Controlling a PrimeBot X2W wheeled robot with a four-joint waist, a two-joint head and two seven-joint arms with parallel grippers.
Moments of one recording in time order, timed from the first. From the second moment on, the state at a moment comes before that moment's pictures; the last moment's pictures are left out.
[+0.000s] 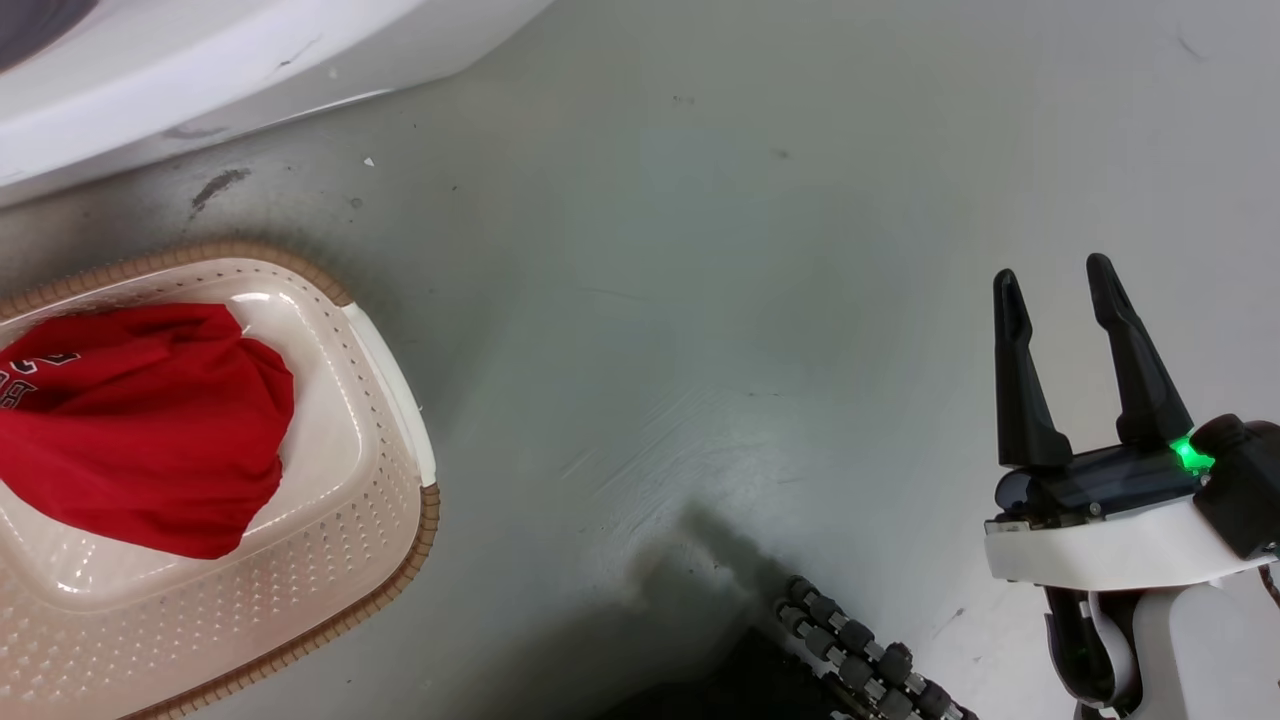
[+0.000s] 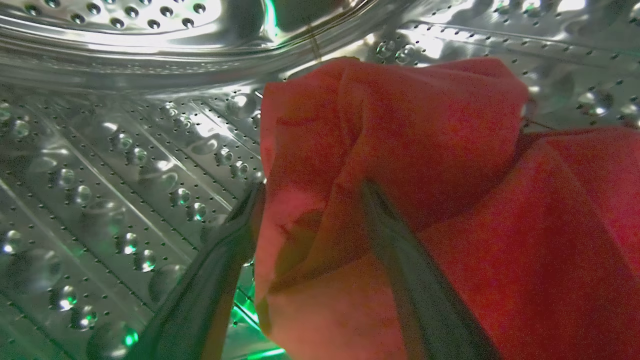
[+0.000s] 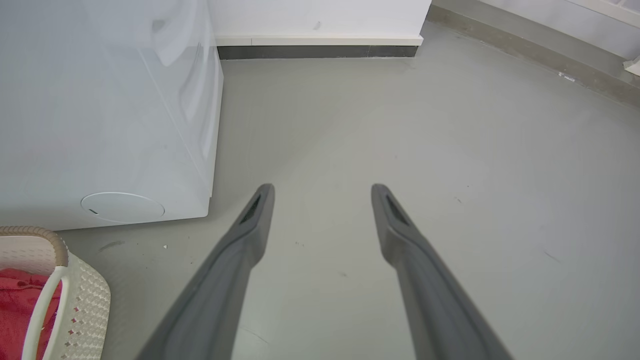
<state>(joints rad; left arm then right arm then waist) -1.59 0.65 -0.25 0.87 -0.14 -0.09 0.44 -0.18 -0.05 0.06 -0.09 0.19 0.13 -0.26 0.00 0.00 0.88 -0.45</state>
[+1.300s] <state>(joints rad) -1.42 0.49 -0.29 1.10 -0.27 -0.12 0.04 -0.21 -0.05 0.01 -0.08 0.08 0.13 -0.26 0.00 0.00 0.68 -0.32</state>
